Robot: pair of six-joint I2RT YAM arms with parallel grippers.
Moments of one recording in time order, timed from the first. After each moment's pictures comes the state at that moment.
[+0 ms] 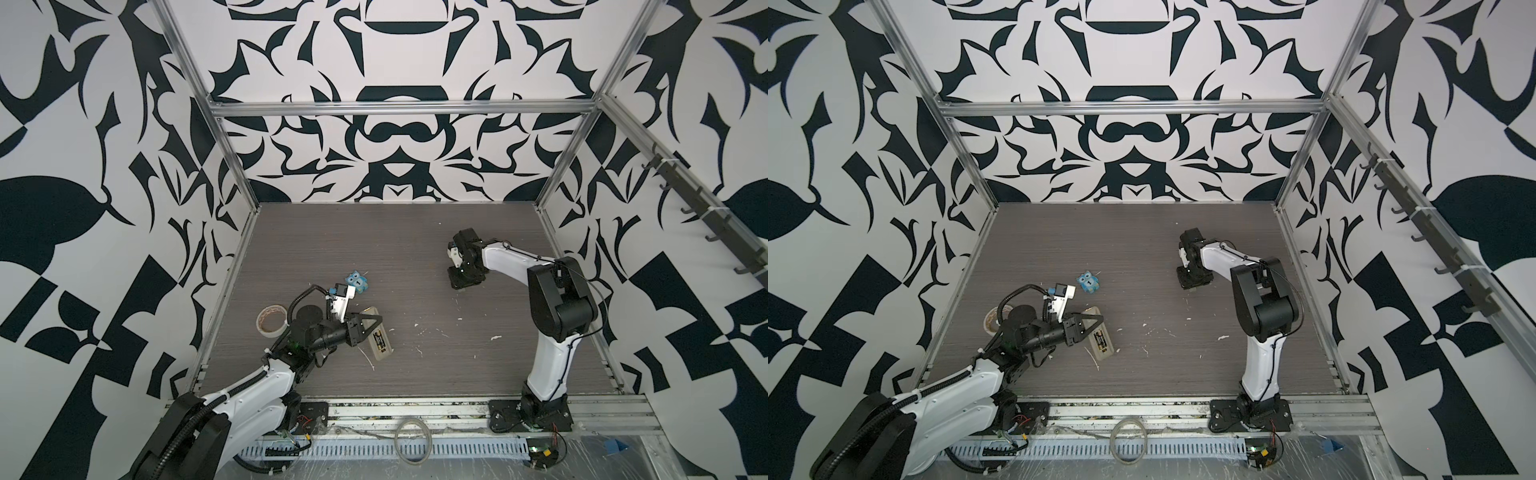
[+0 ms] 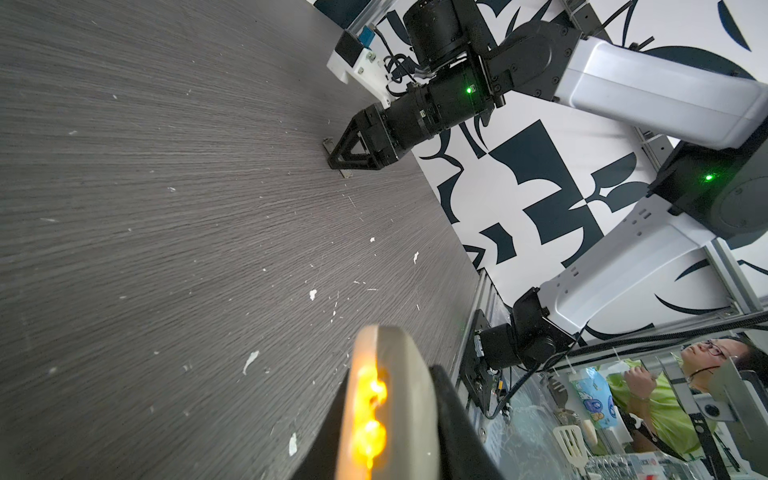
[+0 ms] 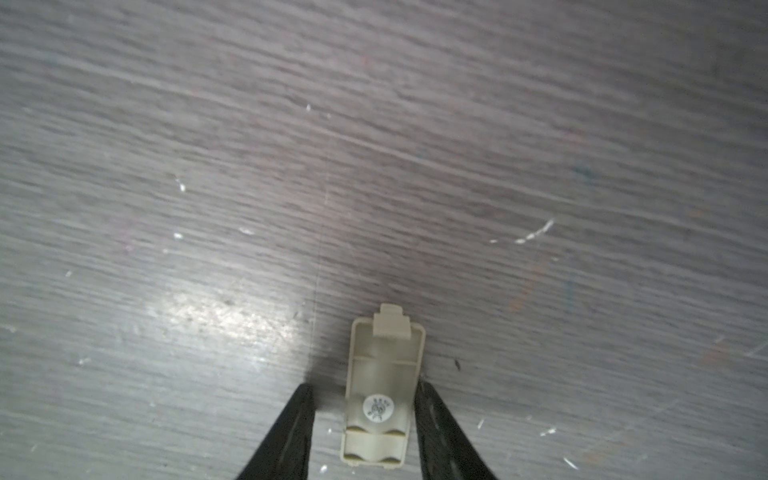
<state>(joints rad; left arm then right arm) -0.53 0.97 0.14 0.61 0.65 -0.75 0.31 1.93 1.28 -0.68 -0.02 0.06</state>
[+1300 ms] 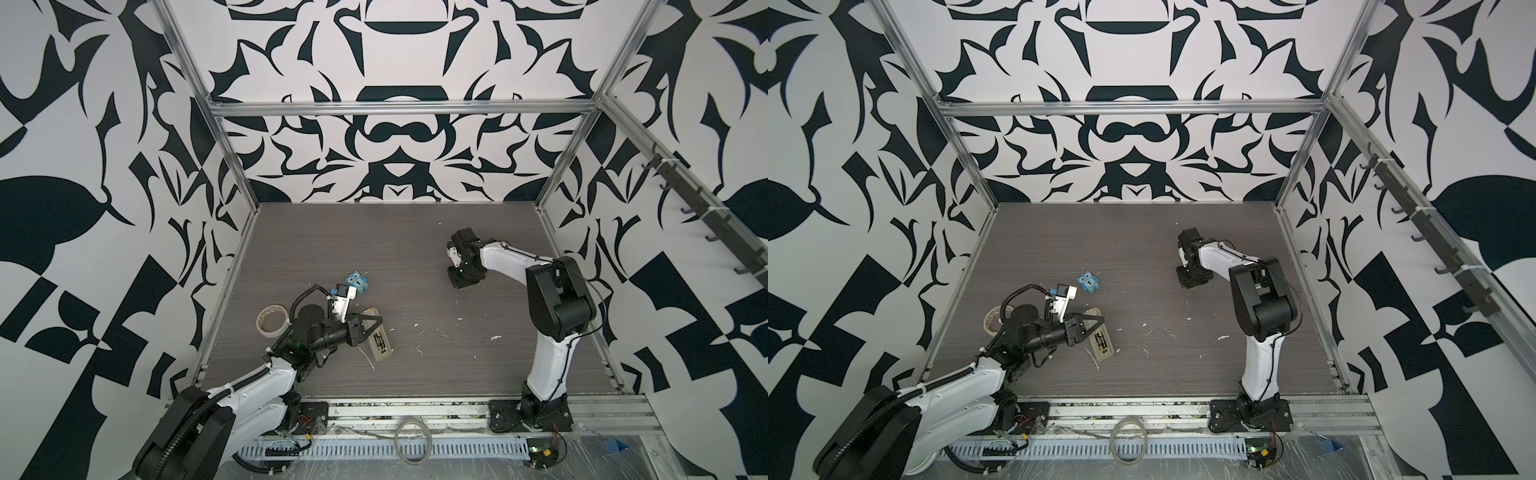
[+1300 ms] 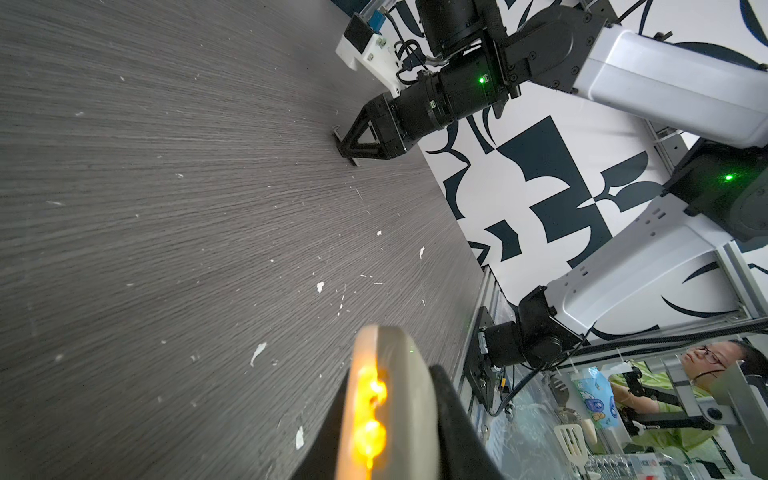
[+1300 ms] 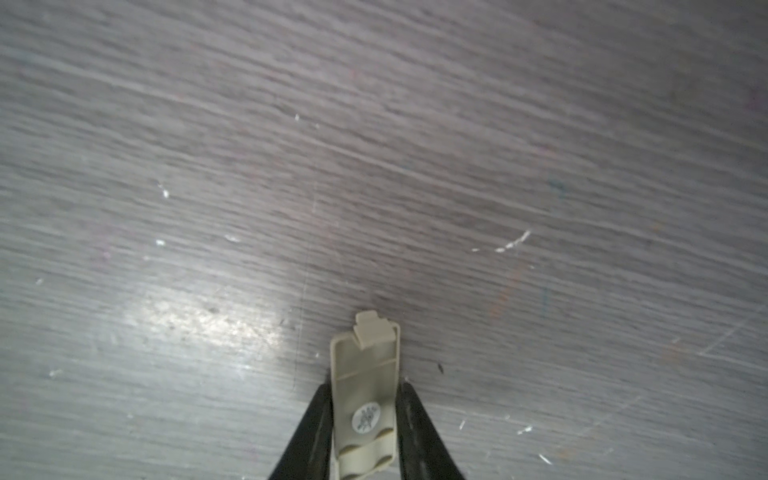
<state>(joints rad) -0.53 1.01 0.14 0.62 0.65 -0.75 0.32 1.94 1.29 -0.69 0.03 0.04</state>
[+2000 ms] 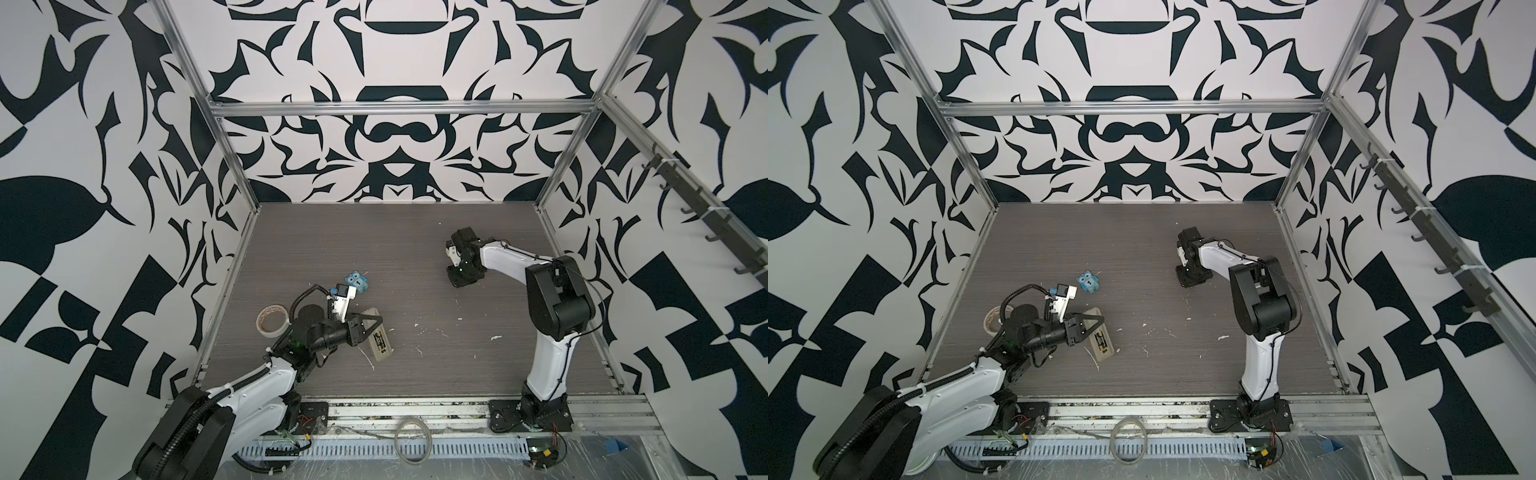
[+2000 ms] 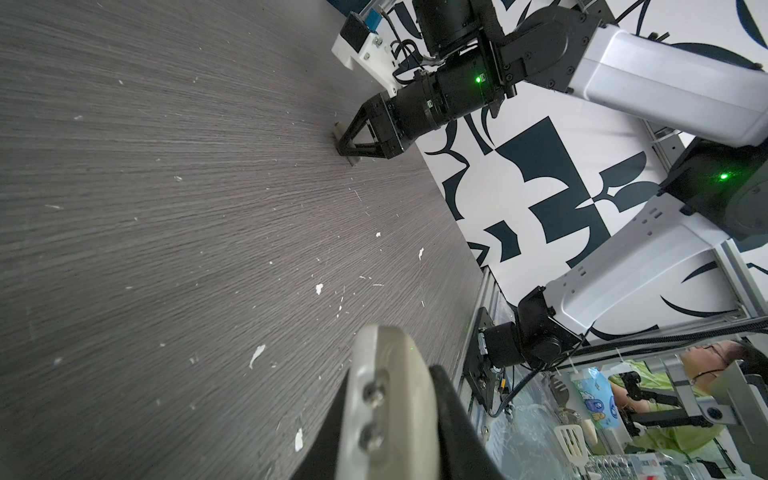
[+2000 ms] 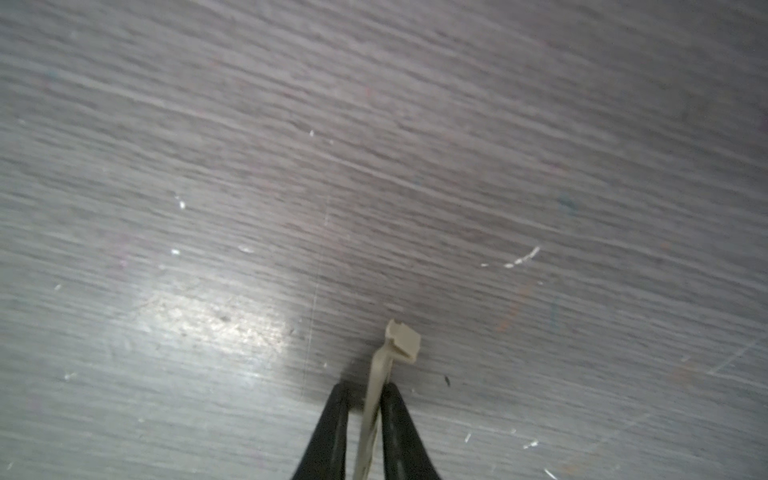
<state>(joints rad) -0.53 1.01 0.14 0.62 0.65 -0.75 0.31 1.95 1.30 -0.68 0.01 0.03</state>
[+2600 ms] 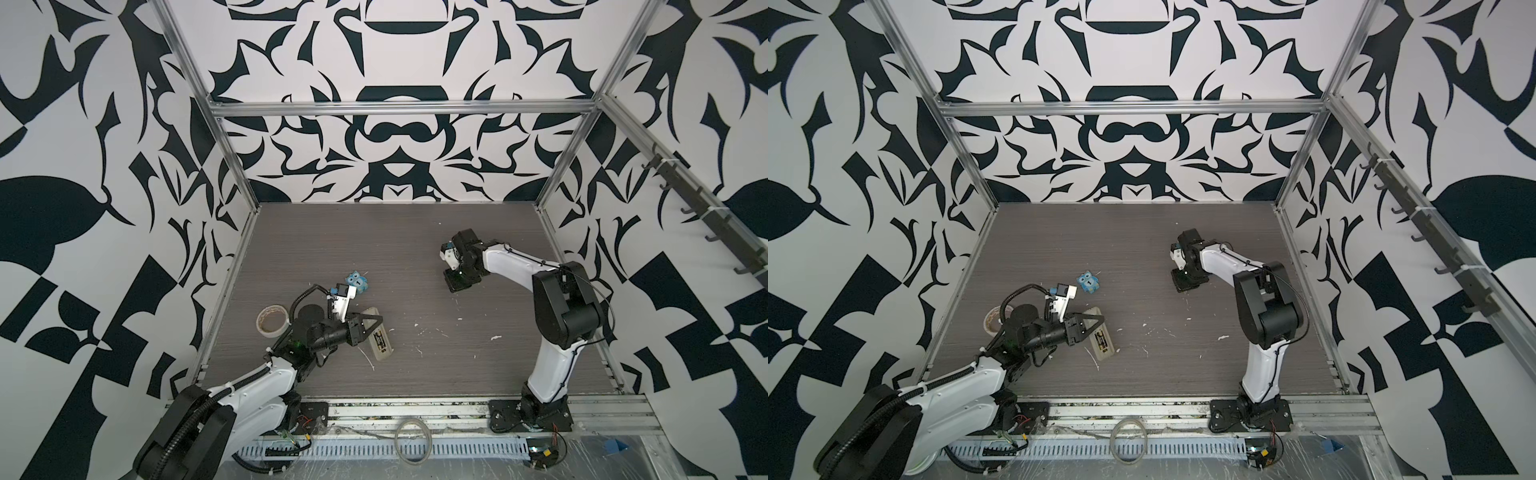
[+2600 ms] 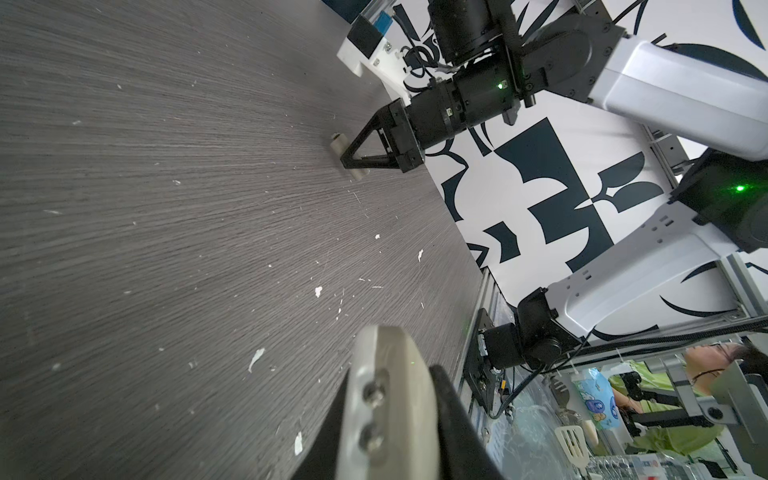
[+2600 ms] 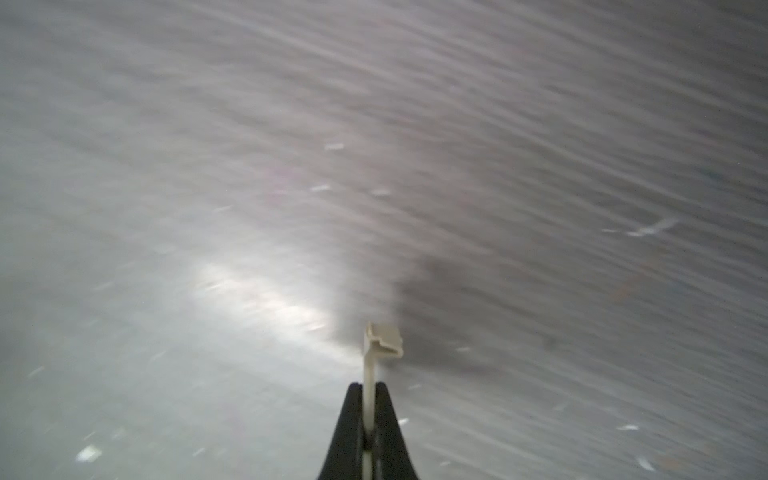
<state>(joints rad) -0.53 1.02 0.14 0.64 0.65 -0.75 0.37 1.85 1.24 -0.70 -0.20 -0.01</state>
